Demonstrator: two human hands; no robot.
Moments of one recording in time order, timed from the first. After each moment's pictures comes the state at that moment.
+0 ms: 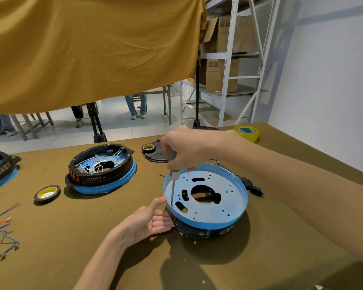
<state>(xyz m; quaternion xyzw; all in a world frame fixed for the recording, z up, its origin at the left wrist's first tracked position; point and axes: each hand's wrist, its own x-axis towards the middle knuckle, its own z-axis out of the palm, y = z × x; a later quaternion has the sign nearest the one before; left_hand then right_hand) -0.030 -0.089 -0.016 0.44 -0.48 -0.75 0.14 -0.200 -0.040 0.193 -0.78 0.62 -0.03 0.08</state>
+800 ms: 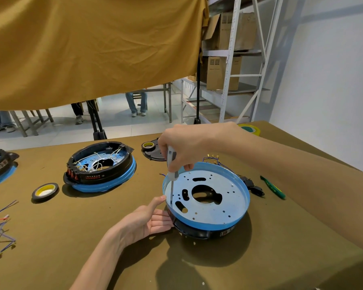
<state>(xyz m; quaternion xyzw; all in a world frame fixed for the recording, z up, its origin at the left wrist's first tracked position) -0.032 -0.090 -0.014 0.45 -0.46 -0.75 0.14 -0.195 -0.042 0.203 -0.79 0.60 0.01 0.09</state>
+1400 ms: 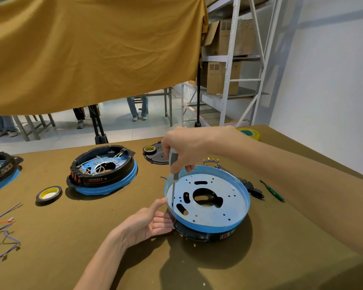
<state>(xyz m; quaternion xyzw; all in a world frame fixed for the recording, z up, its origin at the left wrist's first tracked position) -0.032 -0.084 -0.005 0.47 -0.46 -0.74 0.14 -0.195 -0.038 0.206 -0.78 0.62 0.00 0.10</state>
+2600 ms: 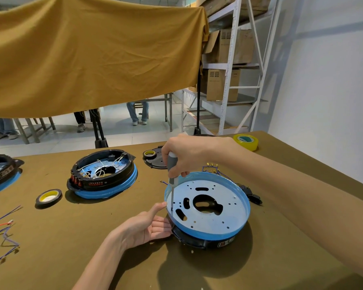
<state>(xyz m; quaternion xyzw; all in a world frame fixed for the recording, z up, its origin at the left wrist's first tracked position) -0.029 -0.096 -0.016 0.45 -0.46 -0.76 0.12 -0.198 -0.041 0.197 -0.78 0.61 -0.05 0.12</state>
